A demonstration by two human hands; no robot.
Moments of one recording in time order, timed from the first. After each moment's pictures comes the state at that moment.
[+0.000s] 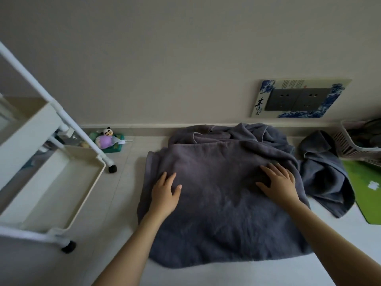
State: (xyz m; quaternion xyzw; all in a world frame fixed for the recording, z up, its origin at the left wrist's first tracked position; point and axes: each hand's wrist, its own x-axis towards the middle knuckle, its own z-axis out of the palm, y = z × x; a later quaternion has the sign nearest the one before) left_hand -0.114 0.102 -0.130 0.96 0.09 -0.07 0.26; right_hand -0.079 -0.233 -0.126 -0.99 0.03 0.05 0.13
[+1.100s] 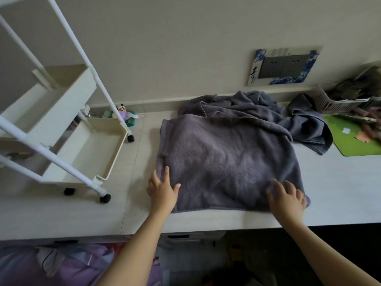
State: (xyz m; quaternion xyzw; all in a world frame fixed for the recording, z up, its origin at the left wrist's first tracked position) left_hand -0.264 0.163 -0.144 0.98 0.12 -0.04 0.16; right_hand -0.314 -0.165 -0.155 -0.96 0.23 0.02 0.15
